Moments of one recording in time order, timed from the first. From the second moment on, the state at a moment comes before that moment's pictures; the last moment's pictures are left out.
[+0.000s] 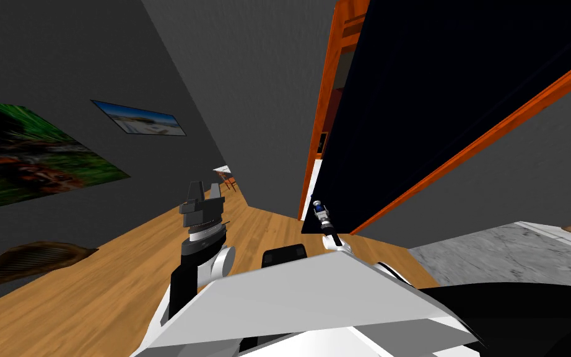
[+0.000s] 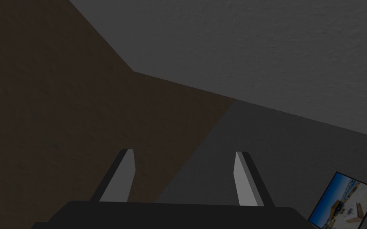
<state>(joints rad) -0.03 -0.30 0.12 -0.68 -0.44 -0.85 -0.93</state>
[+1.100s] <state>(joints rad) 0.00 -0.26 0.18 -0.77 -0.57 -0.82 -1.22</state>
